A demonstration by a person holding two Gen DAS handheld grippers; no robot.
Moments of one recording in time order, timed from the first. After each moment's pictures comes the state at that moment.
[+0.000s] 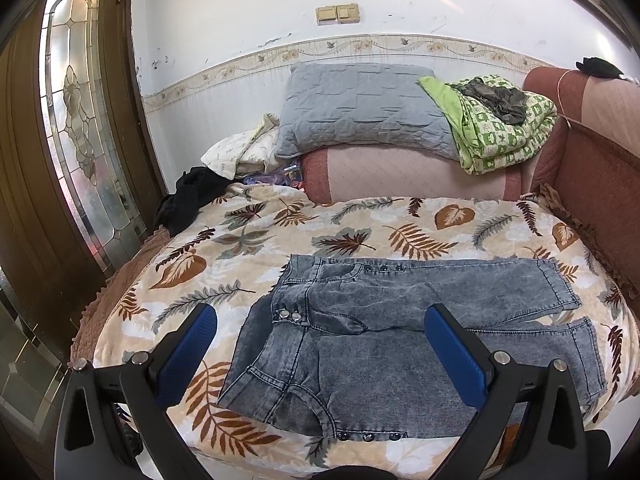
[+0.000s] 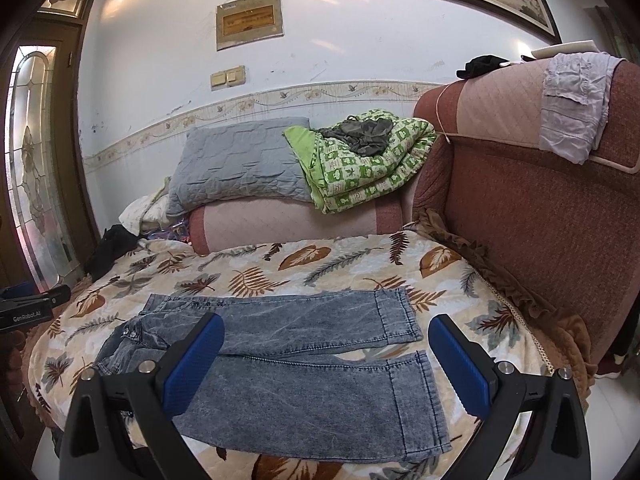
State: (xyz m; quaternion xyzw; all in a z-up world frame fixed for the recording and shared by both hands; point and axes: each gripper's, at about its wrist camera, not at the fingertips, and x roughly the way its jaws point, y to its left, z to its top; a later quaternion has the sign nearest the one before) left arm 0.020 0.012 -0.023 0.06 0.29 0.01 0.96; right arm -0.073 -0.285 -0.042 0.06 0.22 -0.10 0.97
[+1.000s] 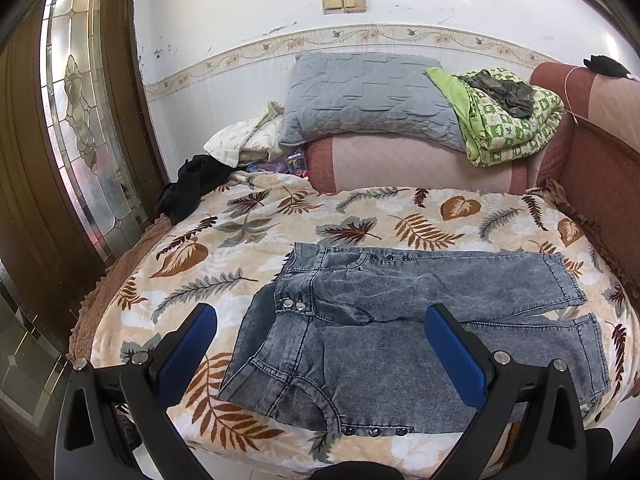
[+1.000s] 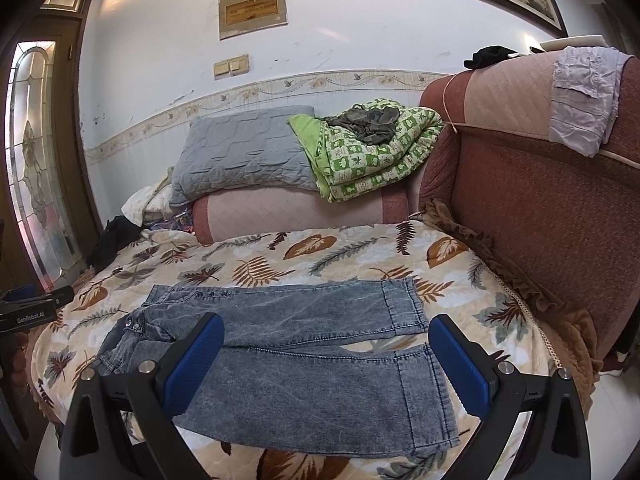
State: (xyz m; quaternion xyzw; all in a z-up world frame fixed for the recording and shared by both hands) left arm 0.027 0.022 -0.034 0.06 0.30 0.02 0.95; right arm -0.064 -0.278 -0.043 0.06 0.24 -0.09 0.96
